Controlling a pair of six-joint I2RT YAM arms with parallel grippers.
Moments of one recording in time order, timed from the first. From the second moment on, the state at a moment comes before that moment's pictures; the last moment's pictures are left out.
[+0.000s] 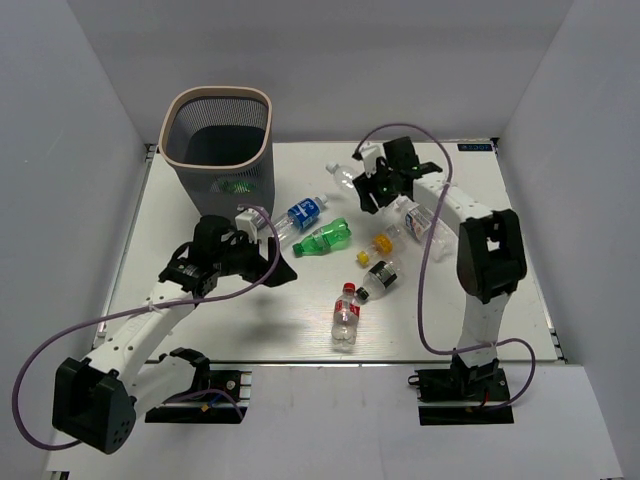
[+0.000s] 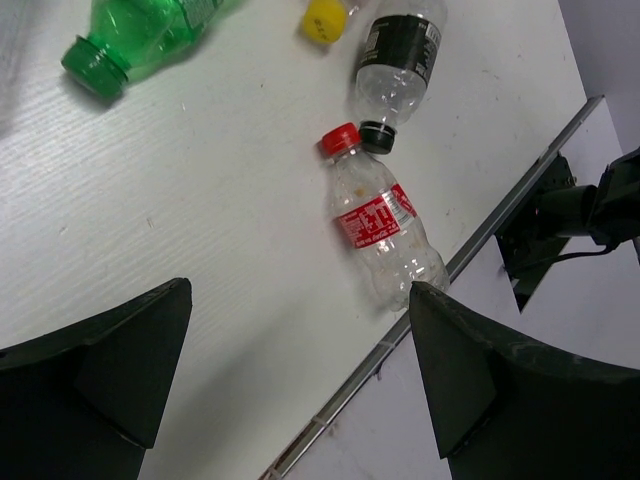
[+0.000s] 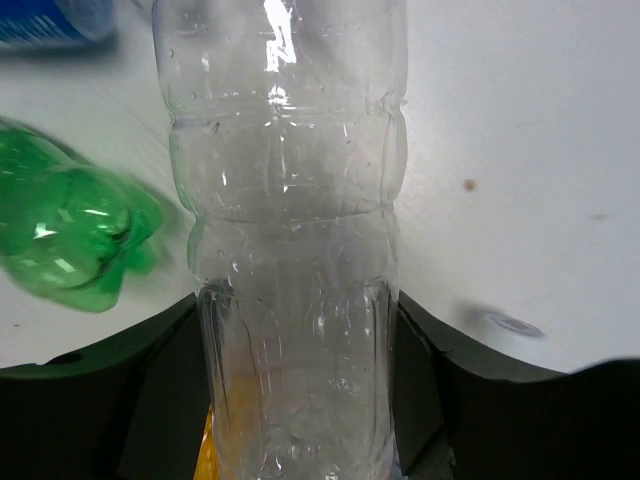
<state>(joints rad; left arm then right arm) -0.38 1.00 0.70 -0.32 0.57 -0.29 0.37 1.99 1.55 -0.48 -0.27 -0.36</state>
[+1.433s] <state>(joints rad) -0.45 0.88 0.57 -0.27 0.55 -0.38 0.76 2.27 2.21 0.41 -0.55 0.12</state>
